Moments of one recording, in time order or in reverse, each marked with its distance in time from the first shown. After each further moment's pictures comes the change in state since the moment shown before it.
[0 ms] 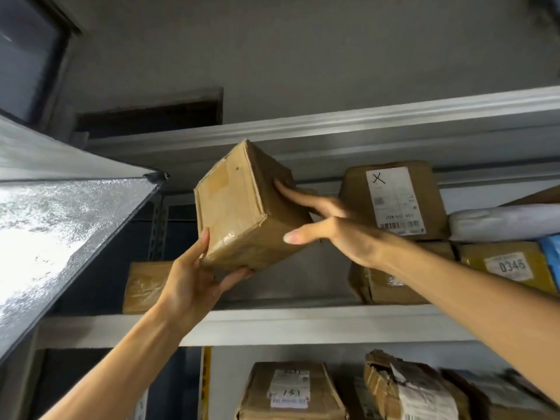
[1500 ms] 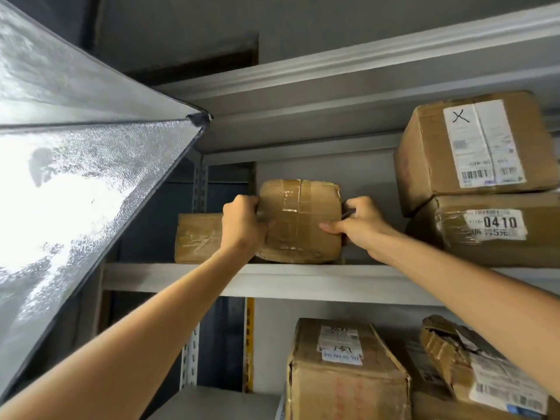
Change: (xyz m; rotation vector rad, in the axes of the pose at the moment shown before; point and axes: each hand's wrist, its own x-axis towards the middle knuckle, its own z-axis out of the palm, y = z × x) left_hand 0.052 -0.012 -0.036 1.432 0.357 0.407; right_hand 0.055 0.118 0.068 -0.039 0.451 0.472
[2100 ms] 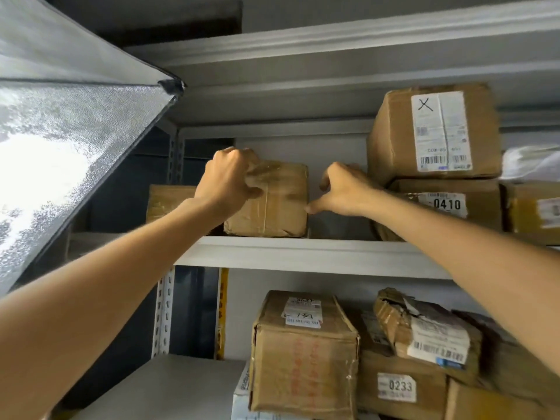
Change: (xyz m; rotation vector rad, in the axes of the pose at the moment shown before) left_hand -0.007 0.040 -0.019 0.318 -0.029 0.316; right_hand -0.034 -0.041 -0.050 -0.767 -0.100 -0.252
